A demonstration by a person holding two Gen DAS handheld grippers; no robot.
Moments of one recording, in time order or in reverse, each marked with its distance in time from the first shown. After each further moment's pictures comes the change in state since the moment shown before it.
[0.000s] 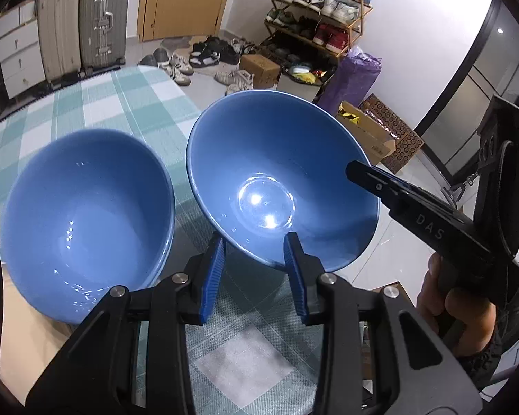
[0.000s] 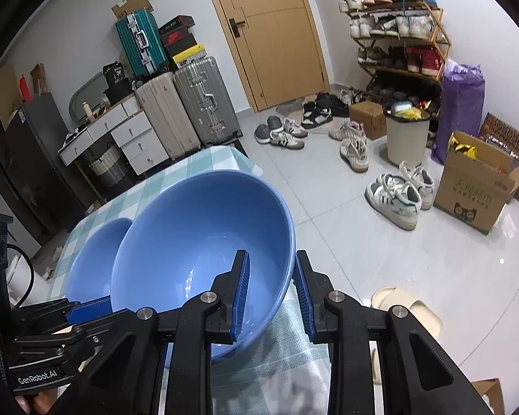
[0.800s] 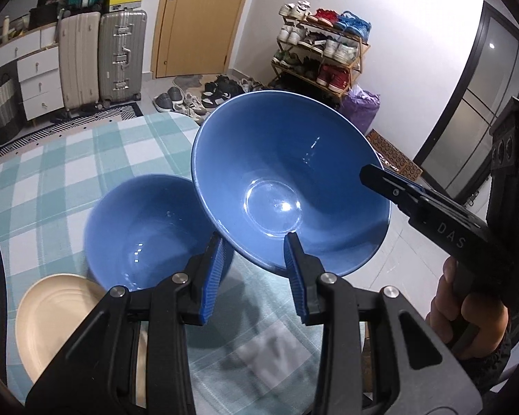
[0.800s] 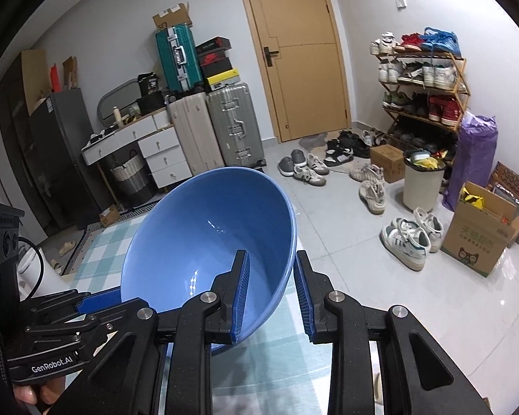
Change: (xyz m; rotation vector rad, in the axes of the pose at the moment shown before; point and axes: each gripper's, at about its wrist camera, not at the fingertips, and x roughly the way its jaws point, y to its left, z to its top) left arm -0.128 0.029 -0.007 -0.004 -0.168 0.031; right arm -0.071 0.102 0.019 -0.117 -0.110 0.048
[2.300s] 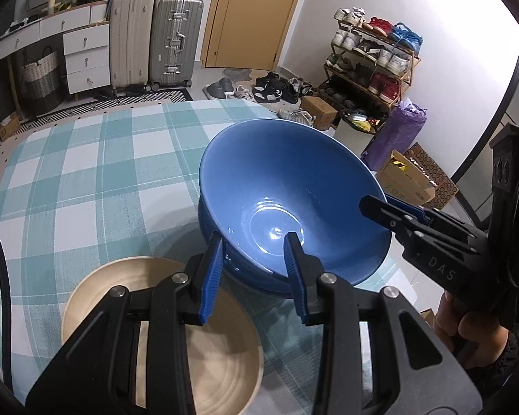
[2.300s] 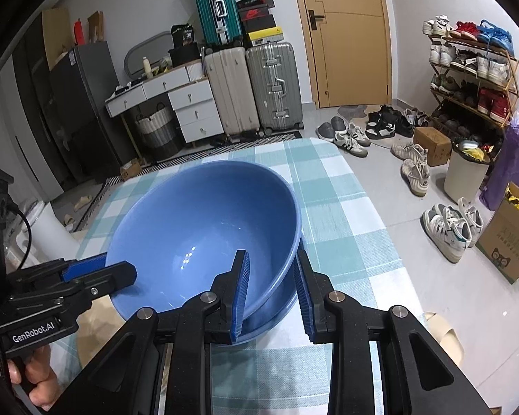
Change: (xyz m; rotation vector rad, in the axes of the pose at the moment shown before) left arm -0.010 0.121 -0.020 -0.128 0.016 0.158; right arm 0.108 0.097 -0.032 -0.106 0.173 0.087
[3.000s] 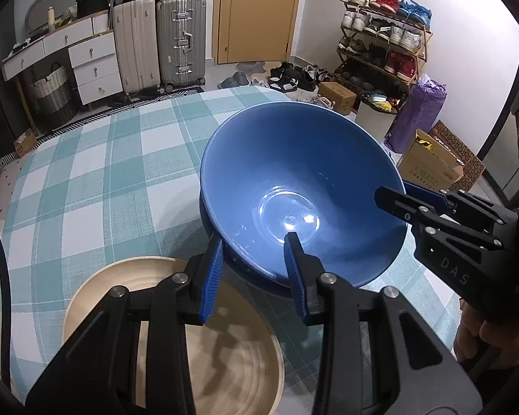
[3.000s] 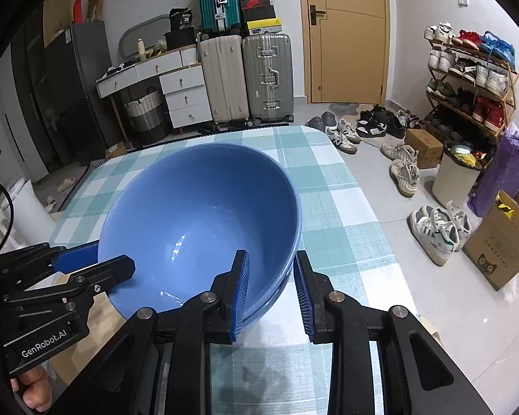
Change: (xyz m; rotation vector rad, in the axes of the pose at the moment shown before) left arm 0.054 -0.007 -0.014 0.078 0.029 0.115; right arm 0.029 -0.002 -0.016 -0.065 0.026 -0.088
